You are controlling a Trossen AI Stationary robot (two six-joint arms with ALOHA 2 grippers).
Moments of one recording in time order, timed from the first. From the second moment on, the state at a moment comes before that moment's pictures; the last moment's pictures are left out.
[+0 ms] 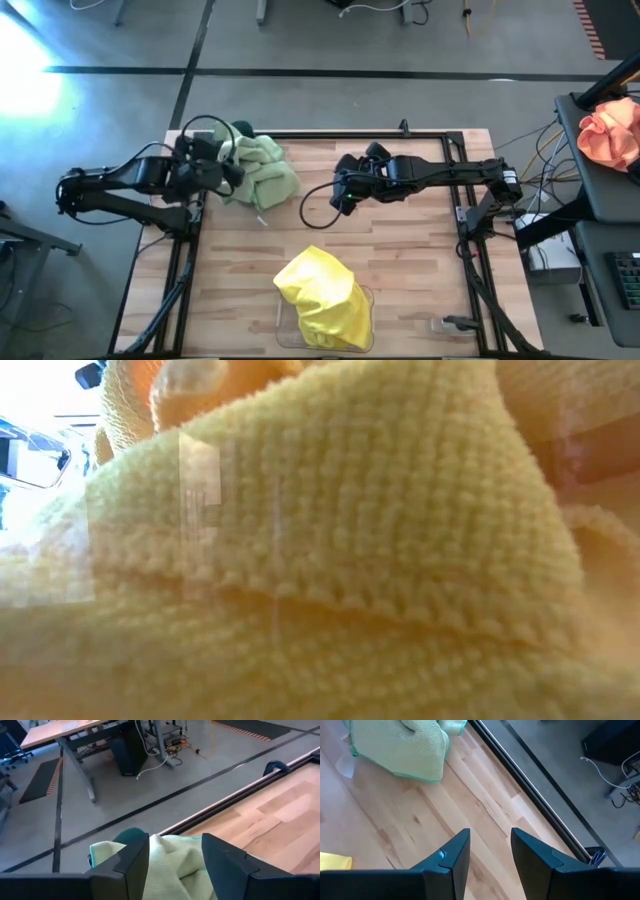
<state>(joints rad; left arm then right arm) 0.00 0.89 1.07 -0.99 -1.00 -0.59 0.04 1.77 1.84 -1.16 0.59 0.46</state>
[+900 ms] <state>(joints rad) -0.26 1.13 1.20 -0.78 -0.66 -0.45 0.12 1.77 1.84 -1.17 0.53 0.40</state>
